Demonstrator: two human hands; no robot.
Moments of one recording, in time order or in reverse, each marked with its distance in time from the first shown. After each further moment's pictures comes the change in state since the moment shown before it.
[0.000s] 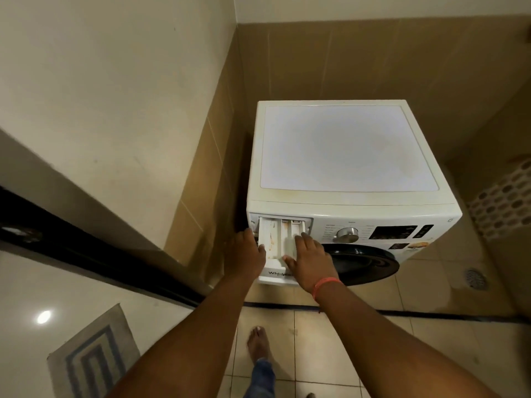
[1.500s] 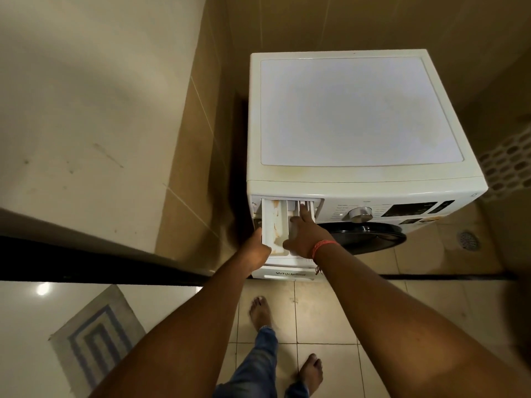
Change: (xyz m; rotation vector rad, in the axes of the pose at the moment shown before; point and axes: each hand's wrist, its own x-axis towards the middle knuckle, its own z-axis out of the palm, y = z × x) left_hand 0.033 -0.022 0.032 -0.510 -0.608 -0.218; right_hand 0.068 -0.015 0.004 0.151 -0.387 0.123
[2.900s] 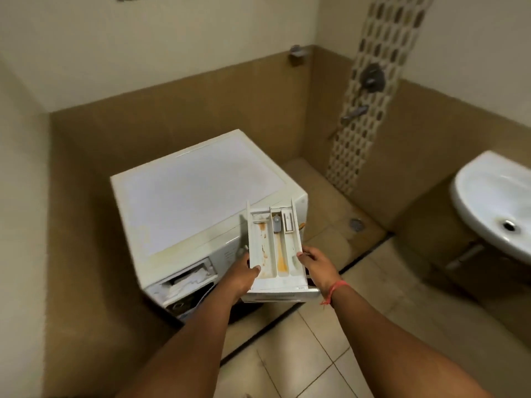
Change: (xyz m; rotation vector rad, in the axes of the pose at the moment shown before) left_hand -0.098 0.157 0.131 0.367 -0.220 0.399; right_hand -0.208 0.177 -0.026 1.412 0.731 0.208
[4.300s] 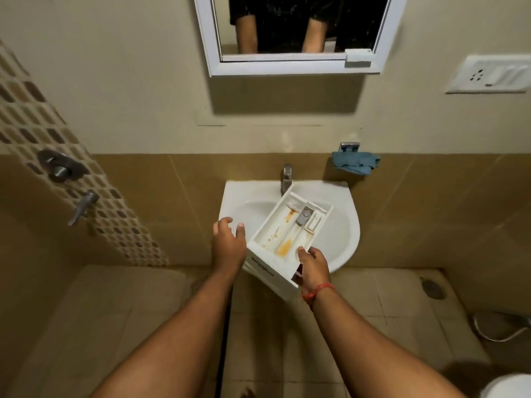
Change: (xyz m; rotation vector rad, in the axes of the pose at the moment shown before) left_hand 0.194 0.509 0.484 0.153 -0.237 0.779; right_hand 0.100 -0.033 -0.548 0.888 1.109 0.020
